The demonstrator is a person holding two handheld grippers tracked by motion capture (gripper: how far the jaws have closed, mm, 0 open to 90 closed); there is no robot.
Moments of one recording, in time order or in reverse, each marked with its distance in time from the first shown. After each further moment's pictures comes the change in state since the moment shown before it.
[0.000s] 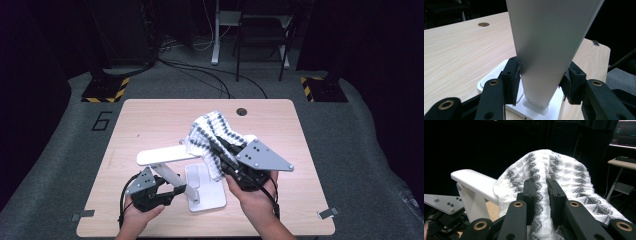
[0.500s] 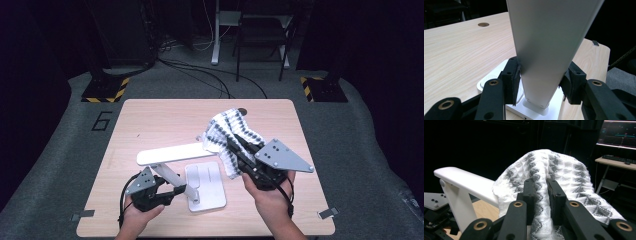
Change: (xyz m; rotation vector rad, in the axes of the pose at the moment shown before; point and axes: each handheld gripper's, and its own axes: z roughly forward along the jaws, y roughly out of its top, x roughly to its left) left arm 0.000 0.000 -0.001 0.007 0.005 0.004; right arm -0.021 -0.002 -0.021 -0.001 -0.066 0.009
